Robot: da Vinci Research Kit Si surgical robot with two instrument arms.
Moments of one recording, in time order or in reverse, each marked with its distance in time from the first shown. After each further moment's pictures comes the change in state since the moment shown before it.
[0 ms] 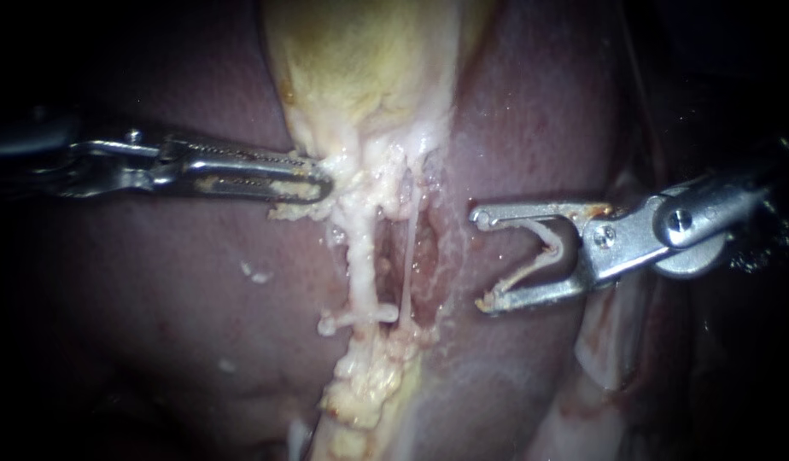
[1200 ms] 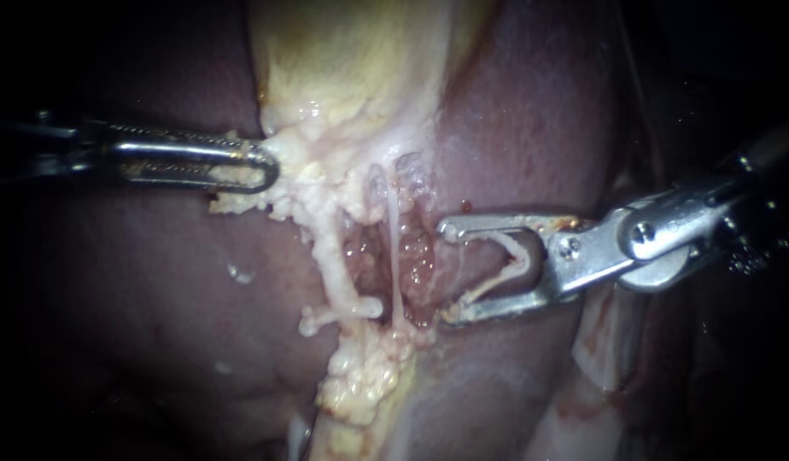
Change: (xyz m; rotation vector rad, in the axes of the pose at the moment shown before) right arm 0.000 -0.001 0.005 0.030 0.006 0.050; left arm 0.004 0.004 -0.007 -0.041 0.110 -0.031
